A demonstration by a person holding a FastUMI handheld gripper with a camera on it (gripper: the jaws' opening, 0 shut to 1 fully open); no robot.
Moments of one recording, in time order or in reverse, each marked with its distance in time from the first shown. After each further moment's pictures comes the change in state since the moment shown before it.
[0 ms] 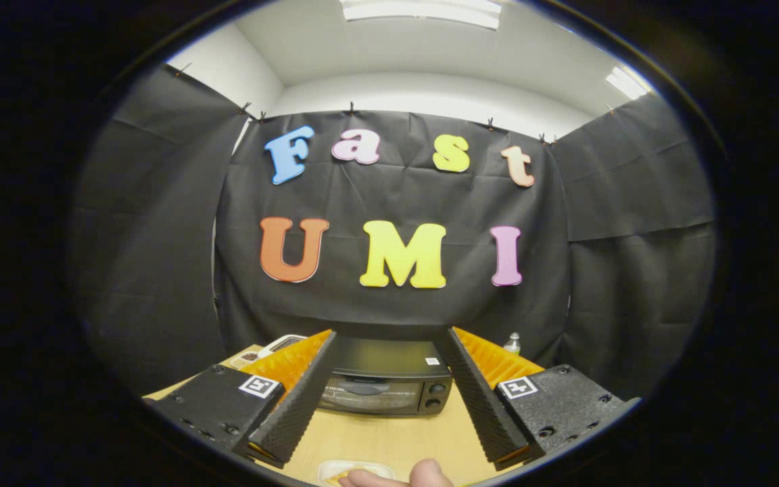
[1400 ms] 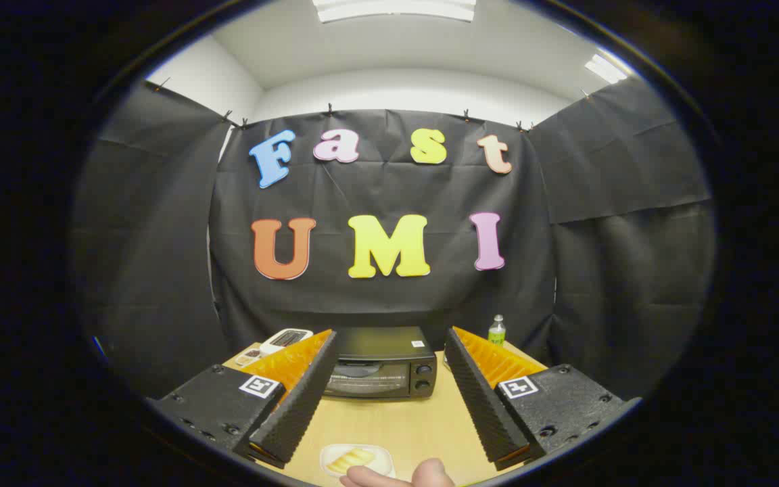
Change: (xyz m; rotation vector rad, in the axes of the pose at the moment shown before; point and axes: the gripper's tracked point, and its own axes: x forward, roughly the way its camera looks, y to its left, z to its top) arm -0.076 -0.040 -0.007 0.047 0.030 -0.068
